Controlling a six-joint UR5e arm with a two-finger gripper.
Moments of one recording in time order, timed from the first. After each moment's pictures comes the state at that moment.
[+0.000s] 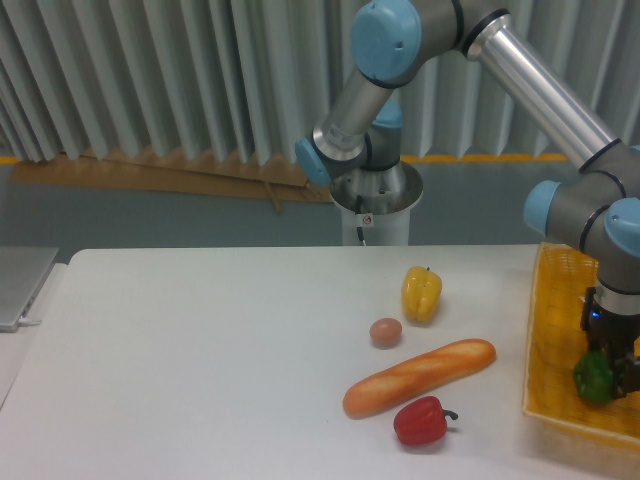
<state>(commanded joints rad) 2.82 -2.13 -1.42 -1.01 1.57 2.06</state>
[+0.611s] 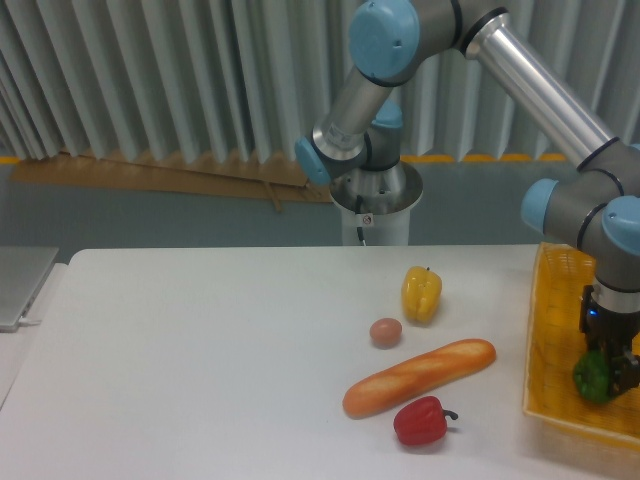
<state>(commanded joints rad) 2.79 -2.08 -1.45 -1.02 1.57 2.06</state>
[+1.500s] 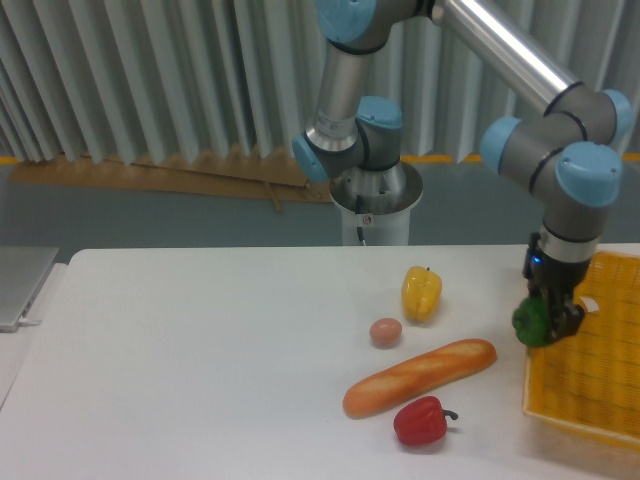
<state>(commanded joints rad) 2.70 -1.85 -1.48 -1.46 1.57 1.93</state>
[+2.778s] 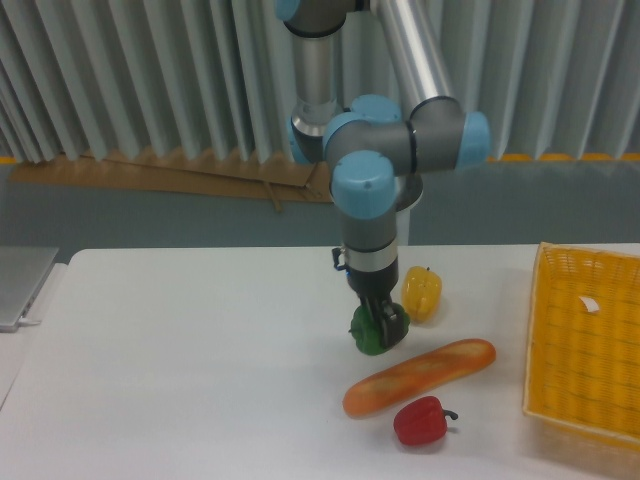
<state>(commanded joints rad) 2.26 -1.92 -1.50 -1.22 1.68 1.20</state>
